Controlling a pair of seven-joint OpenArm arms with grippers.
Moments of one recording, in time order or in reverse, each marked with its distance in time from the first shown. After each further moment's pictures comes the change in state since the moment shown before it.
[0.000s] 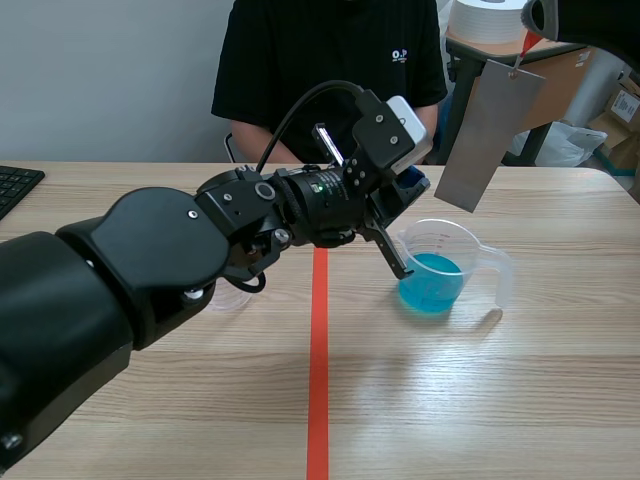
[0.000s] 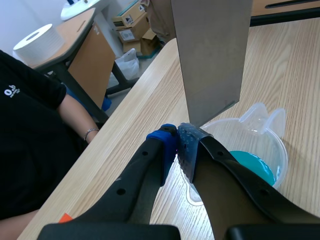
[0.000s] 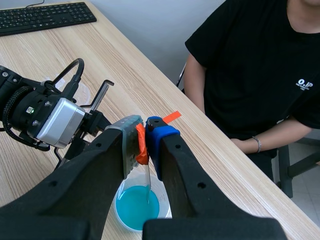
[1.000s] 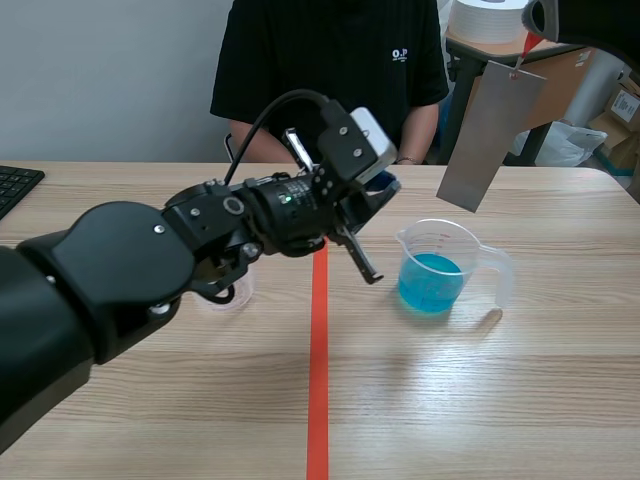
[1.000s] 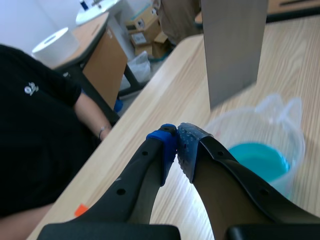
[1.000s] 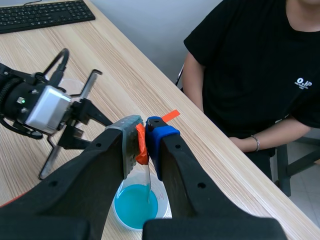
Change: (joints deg) left arm 2.3 -5.0 0.0 2.1 -0.2 2.6 -3.1; right arm 0.0 0.0 0.0 0.0 -0.5 0.0 0.0
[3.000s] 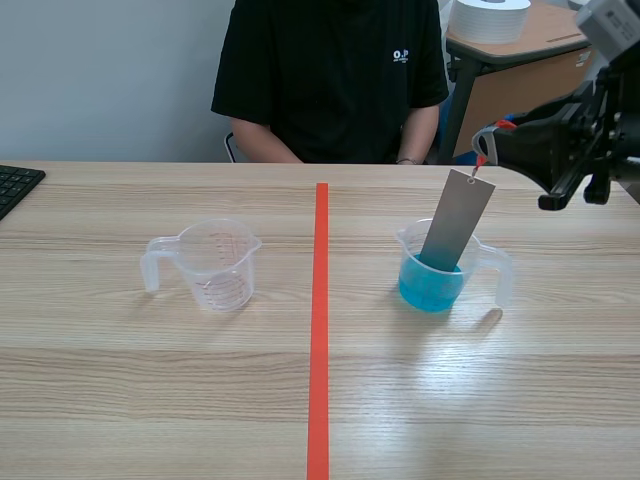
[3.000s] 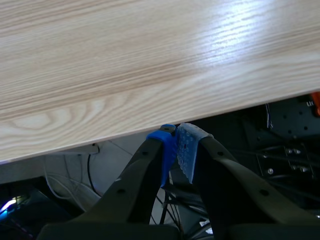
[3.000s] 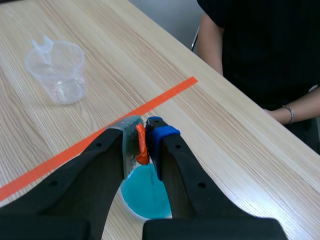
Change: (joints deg) left arm 90.6 -13.8 -48.5 42.1 -20.9 9.8 6.6; right arm 0.0 -3.6 -14.7 -16.8 -20.3 0.0 22.2
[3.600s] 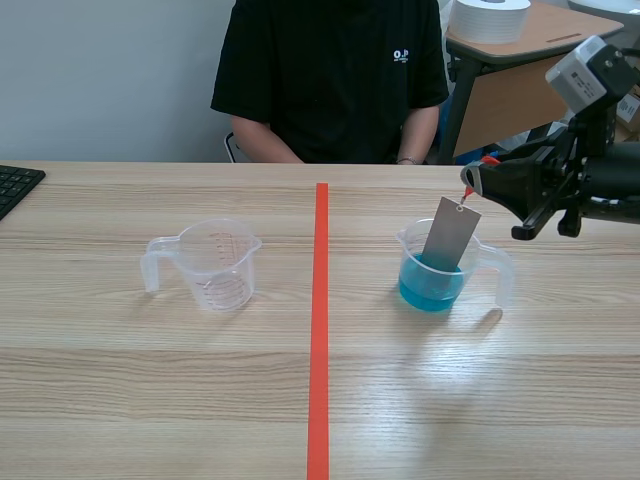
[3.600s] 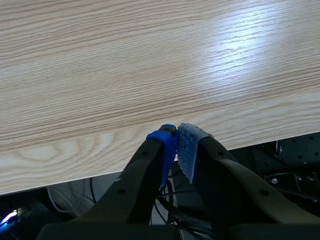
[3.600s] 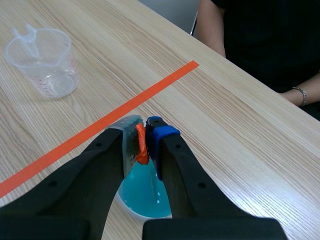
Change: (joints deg) left arm -4.4 0.4 0.0 -0.4 0.0 0.0 2.1; right arm 1.9 -3.9 -3.3 -9.3 -5.7 -0.1 6.8
